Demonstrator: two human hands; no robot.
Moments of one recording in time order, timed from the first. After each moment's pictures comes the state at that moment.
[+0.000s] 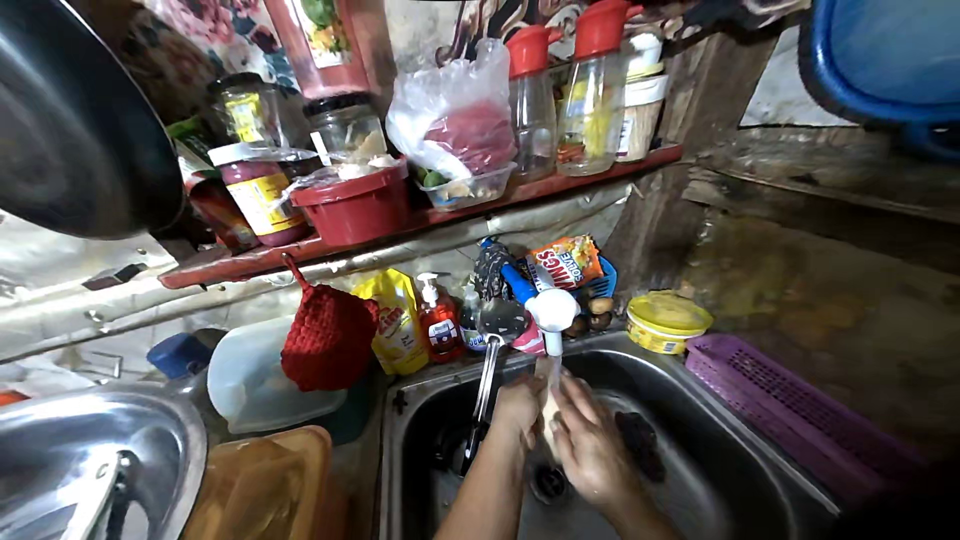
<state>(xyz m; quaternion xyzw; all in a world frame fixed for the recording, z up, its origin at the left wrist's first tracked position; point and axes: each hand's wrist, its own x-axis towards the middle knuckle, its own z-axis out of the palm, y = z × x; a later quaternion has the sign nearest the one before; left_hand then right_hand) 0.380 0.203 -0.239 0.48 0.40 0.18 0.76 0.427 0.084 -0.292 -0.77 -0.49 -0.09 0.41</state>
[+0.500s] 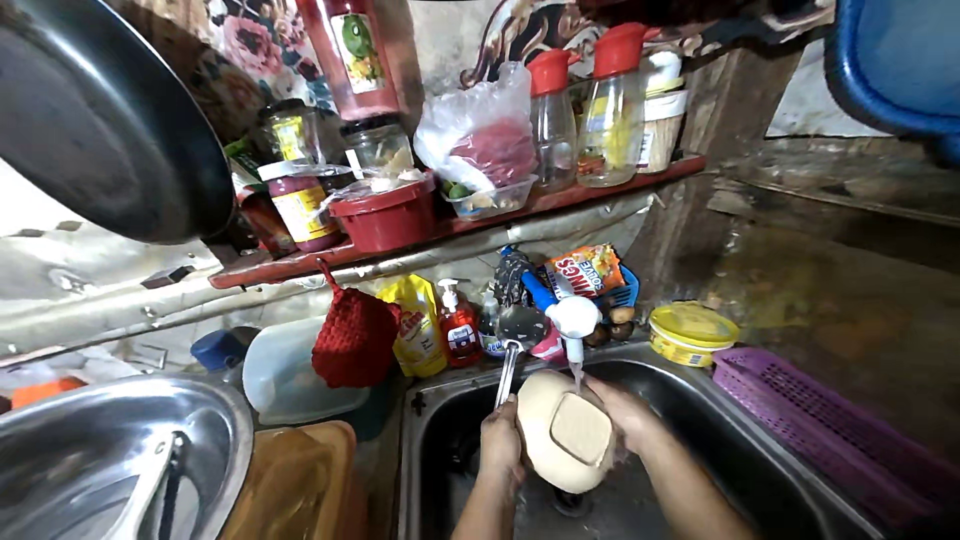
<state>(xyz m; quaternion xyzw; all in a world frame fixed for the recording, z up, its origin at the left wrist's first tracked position) 0.329 0.203 -0.267 0.40 0.42 0.33 0.74 0.497 0.122 -0.260 -0.76 -0.16 0.31 0.54</state>
